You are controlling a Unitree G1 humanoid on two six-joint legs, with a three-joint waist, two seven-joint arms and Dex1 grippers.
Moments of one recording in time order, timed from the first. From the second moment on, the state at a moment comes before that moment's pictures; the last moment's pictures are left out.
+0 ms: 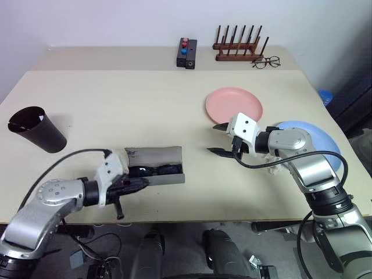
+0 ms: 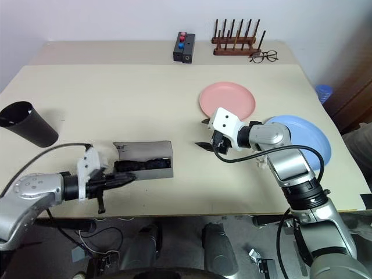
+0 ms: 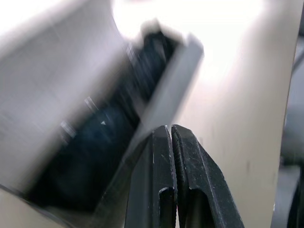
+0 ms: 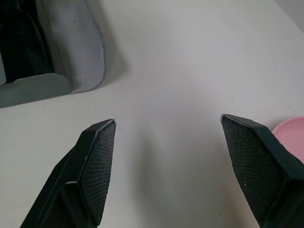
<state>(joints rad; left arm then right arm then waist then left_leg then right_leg) 0.01 0.82 0.17 -0.50 -0.60 0.64 -0.91 -0.55 -0.65 0.21 -0.09 0.13 0.36 0.95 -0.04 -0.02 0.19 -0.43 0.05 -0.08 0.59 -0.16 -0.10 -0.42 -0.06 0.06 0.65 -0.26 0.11</state>
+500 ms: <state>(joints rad) -0.10 0.87 0.20 -0.34 -0.57 0.62 -0.89 -0.55 -0.62 0.21 -0.10 0.13 0.35 0.96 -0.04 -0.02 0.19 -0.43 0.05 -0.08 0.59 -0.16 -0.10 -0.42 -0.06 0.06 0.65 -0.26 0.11</state>
